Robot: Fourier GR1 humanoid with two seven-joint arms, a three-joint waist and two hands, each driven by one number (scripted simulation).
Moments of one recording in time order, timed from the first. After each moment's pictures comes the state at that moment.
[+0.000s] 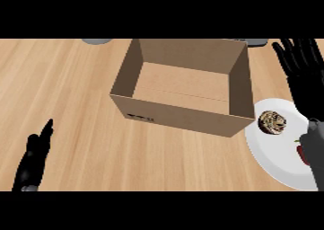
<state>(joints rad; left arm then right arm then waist) 0.07 0.43 -0.17 -1.38 0.10 0.34 0.18 -0.37 -0.39 -0.01 -1.57 -0.48 -0.02 -0.02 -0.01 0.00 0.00</state>
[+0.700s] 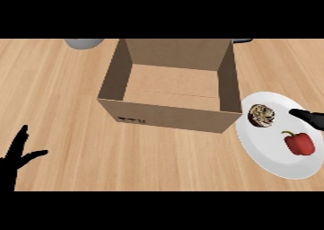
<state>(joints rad) 0.25 0.54 -0.12 -1.65 0.06 0.34 0.14 -0.21 -0.55 -0.15 -1.50 -0.26 -0.02 -0.29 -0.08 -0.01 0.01</state>
